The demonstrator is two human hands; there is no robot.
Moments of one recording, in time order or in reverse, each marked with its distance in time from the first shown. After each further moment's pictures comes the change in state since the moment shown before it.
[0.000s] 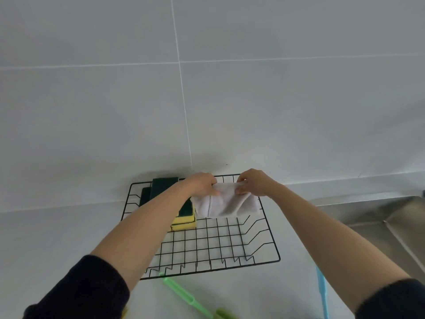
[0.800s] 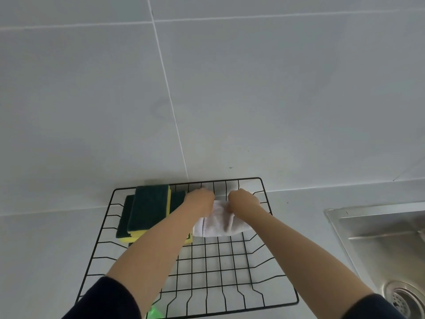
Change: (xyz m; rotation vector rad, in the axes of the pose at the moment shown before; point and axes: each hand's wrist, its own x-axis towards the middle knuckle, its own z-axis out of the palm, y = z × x) left_hand 0.084 -0.029 0.064 0.134 -0.026 -0.211; right_hand 0.095 0.018 0.084 -0.321 -0.107 0.151
